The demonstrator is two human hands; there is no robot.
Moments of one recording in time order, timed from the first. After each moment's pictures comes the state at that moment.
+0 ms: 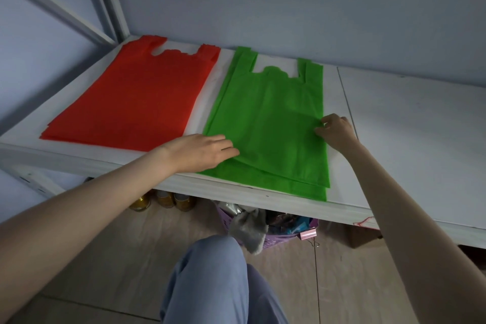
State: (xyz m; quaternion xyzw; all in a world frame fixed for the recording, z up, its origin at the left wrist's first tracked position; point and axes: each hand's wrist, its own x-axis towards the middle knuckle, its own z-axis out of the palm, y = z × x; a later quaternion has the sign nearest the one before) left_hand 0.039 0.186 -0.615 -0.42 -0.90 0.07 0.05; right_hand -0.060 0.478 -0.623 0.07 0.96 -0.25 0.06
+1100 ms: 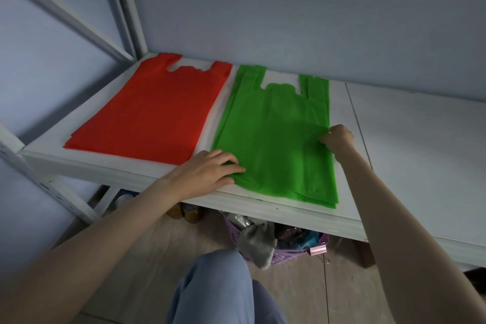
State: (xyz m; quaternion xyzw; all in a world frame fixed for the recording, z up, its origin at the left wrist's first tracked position) left_hand 0.063 0.181 -0.632 -0.29 -0.96 -0.03 0.04; right_hand -0.092 0.462 -0.634 0.17 0.94 -0.30 0.05
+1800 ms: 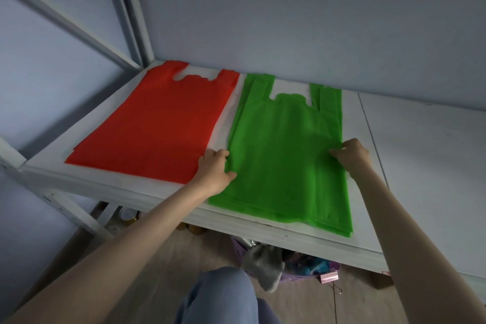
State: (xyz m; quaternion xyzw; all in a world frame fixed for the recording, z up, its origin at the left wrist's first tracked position) left_hand 0.024 0.204 -0.620 0.14 -0.93 -0.31 -0.11; right_hand -0.089 0.459 -0.624 0.17 0.93 -0.32 0.07
